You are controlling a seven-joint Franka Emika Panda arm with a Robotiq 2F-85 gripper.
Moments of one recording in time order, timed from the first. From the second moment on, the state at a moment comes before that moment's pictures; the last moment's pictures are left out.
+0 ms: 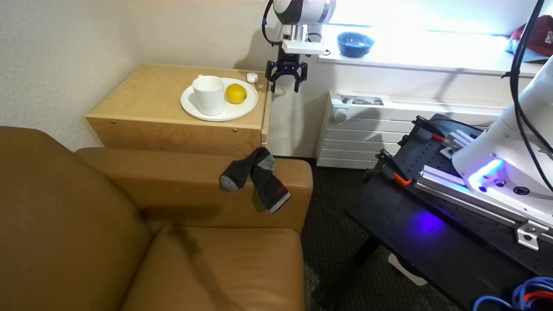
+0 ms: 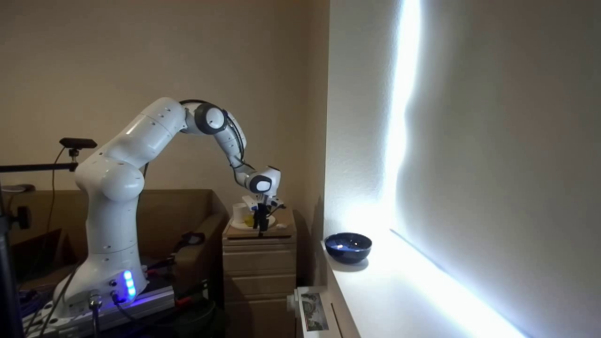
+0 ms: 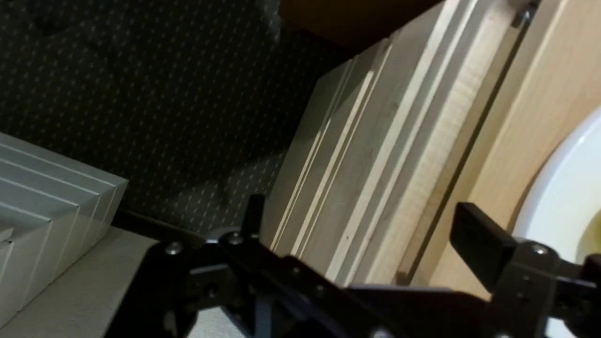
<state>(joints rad) 0.04 0.75 0.04 -1.79 0.27 2.41 0.25</state>
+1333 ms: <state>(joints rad) 0.06 0.86 0.03 -1.73 0.34 2.44 0.42</state>
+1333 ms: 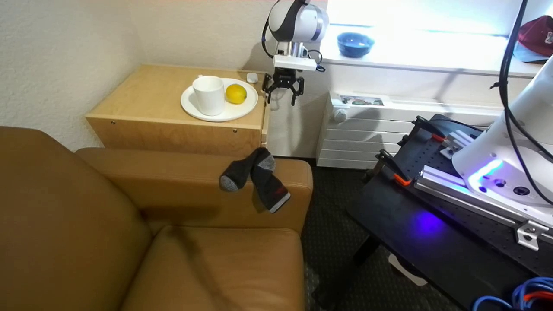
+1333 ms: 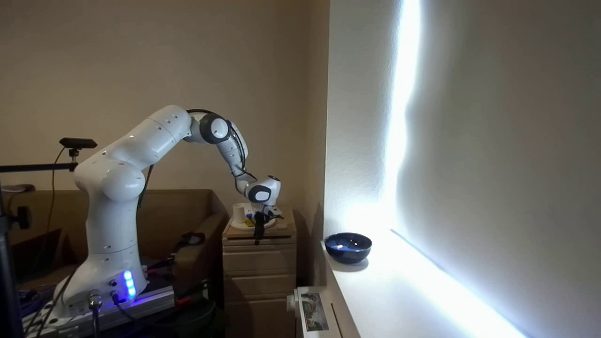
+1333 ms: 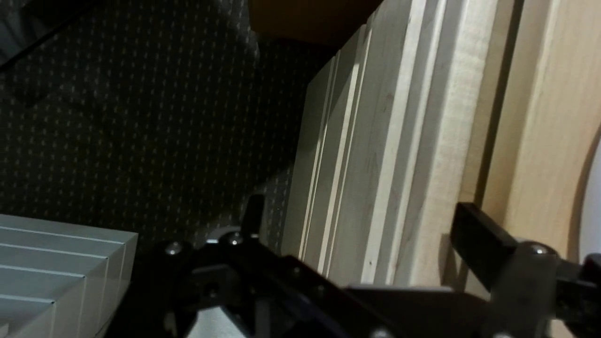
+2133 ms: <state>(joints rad) 0.00 0.91 0.07 -1.72 0.50 2.44 0.44</state>
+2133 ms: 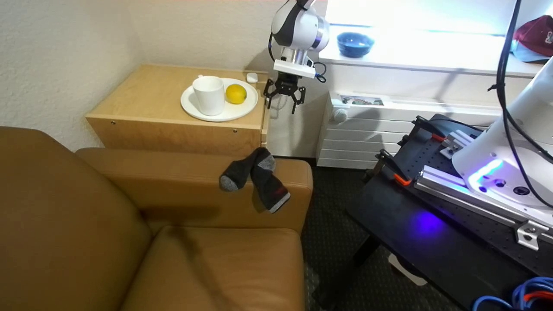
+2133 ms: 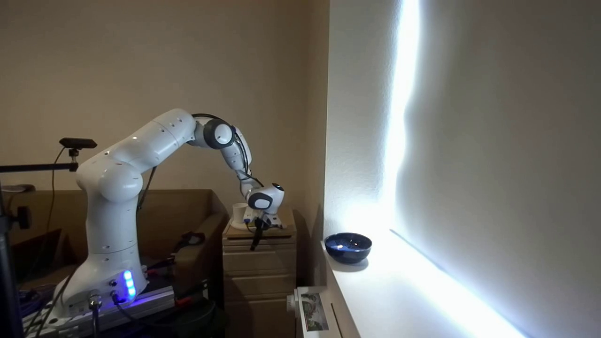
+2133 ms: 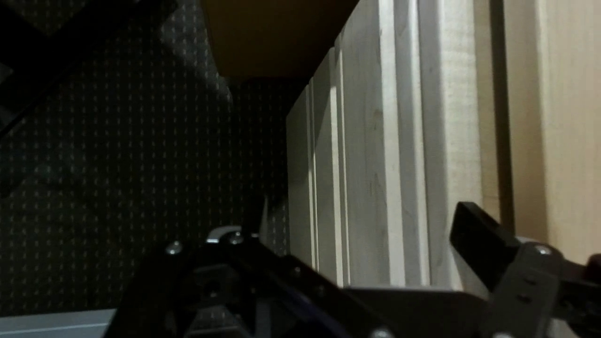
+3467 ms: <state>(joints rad) 0.18 0.87 -0.06 -1.76 0.35 2.62 0.58</state>
